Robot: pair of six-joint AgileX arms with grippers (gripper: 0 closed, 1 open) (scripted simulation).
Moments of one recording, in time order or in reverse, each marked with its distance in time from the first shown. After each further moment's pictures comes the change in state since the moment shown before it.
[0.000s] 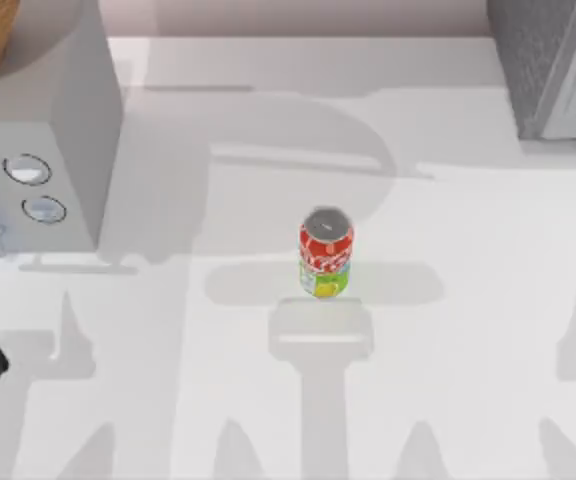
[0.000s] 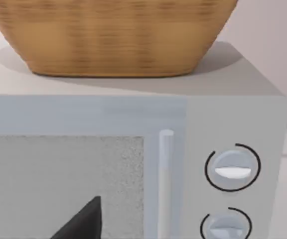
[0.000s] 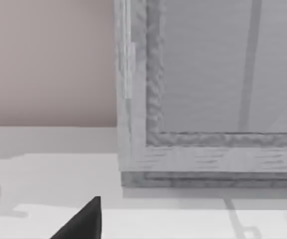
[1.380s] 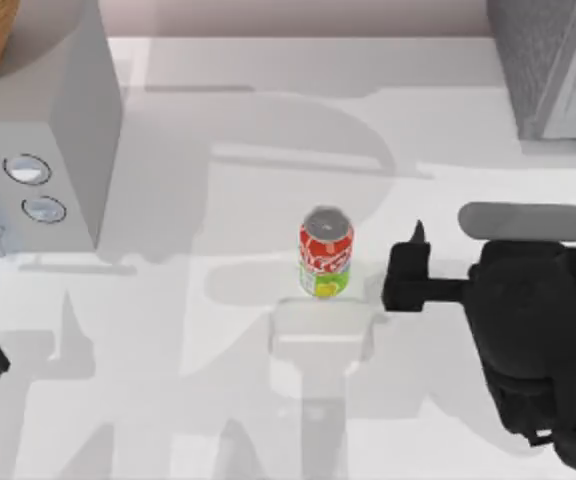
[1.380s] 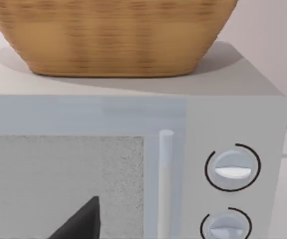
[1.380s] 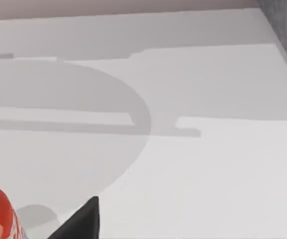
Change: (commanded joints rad) left arm 0.000 0.000 0.000 0.000 0.000 0.000; right arm 0.807 1.542 0.453 0.654 0.755 0.376
